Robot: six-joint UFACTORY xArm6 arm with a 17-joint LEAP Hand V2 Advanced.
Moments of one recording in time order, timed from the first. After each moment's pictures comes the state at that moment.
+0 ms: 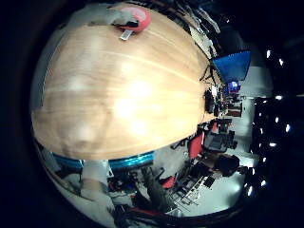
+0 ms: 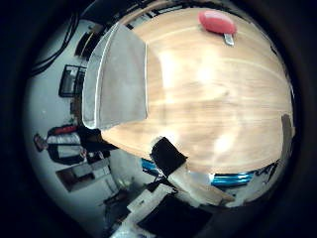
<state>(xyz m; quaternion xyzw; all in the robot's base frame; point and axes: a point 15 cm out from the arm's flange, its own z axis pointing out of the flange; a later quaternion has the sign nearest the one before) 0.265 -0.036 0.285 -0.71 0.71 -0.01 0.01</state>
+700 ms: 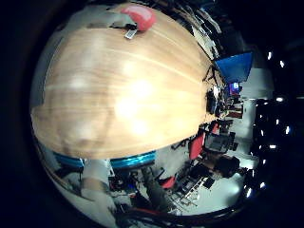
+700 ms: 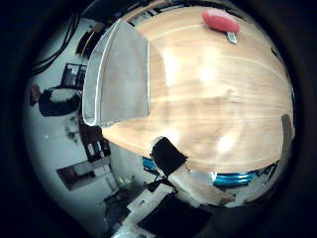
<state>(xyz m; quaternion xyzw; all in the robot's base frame) 0.264 -0.032 0.283 -0.71 0.70 -0.01 0.01</state>
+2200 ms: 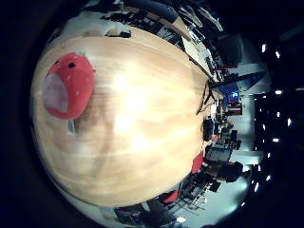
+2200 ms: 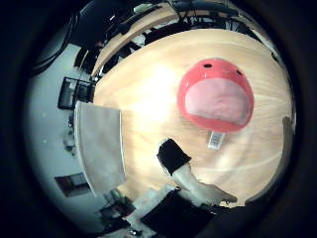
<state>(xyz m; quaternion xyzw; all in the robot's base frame) 0.528 -0.145 0.243 -0.69 0.72 -0.05 0.03</state>
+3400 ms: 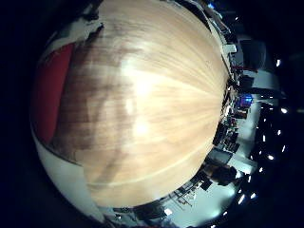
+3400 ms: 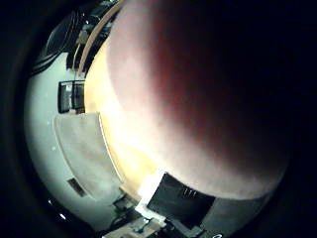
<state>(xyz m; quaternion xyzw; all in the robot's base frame) 0.553 -0.143 0.162 -0.70 0.71 0.06 0.01</state>
